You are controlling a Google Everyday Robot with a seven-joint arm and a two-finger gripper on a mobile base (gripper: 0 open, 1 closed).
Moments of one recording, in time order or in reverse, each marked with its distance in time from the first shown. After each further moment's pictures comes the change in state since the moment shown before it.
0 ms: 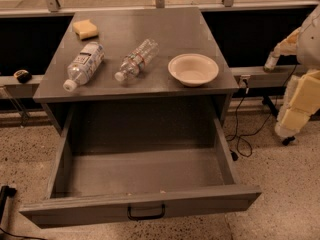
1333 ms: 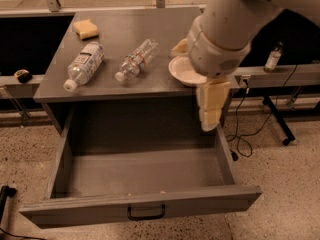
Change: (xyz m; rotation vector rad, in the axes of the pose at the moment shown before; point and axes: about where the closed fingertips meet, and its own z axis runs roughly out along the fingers) arm -0.142 0.004 0.070 -0.002 -0.067 -0.572
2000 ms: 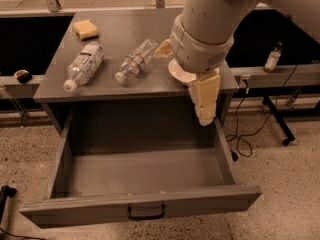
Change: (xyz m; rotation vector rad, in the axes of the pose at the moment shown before) arm -0.021 -0.009 0.006 -0.043 0.006 -0.211
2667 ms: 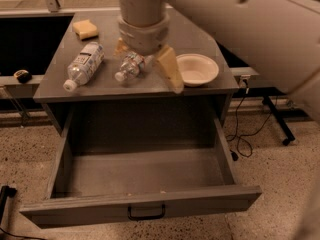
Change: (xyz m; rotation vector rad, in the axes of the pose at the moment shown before) arm -0.023 -0.088 0.048 -0.167 0.096 -0.396
